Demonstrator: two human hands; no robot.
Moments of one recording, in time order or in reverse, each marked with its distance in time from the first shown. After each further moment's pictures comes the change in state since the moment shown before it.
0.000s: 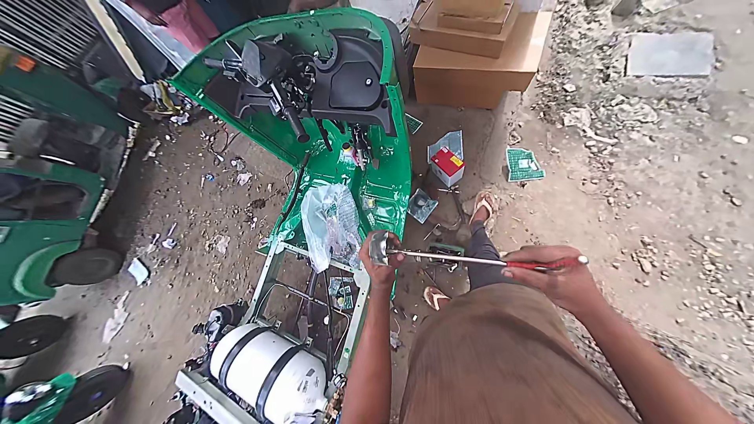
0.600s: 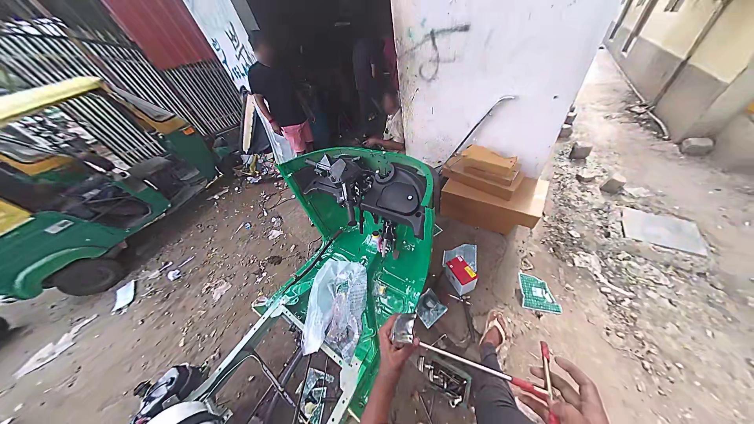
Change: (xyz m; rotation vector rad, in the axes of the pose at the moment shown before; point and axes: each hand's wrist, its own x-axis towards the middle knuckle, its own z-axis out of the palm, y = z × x) left_hand 0.009 0.001 0.006 0.108 0.034 0.029; right_hand -0.014 -0.035 0.019 0.432 0.388 0.366
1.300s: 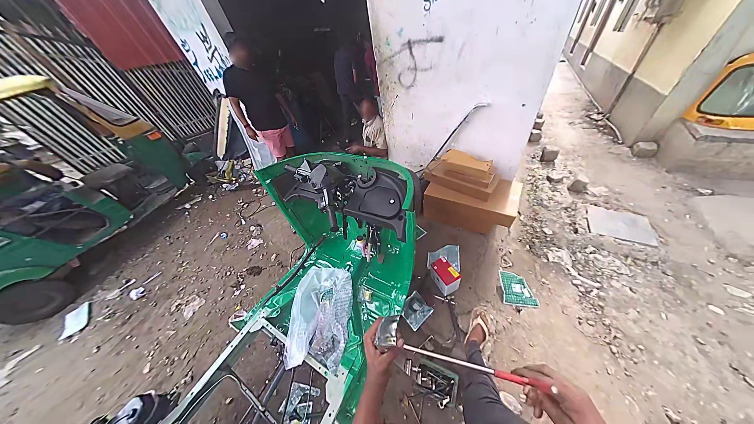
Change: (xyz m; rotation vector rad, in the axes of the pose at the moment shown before) left_hand 0.000 -0.001 0.012 -0.040 0.046 0.021; right_hand 0.023 -0.023 -0.058 -0.846 -0.394 -0.290
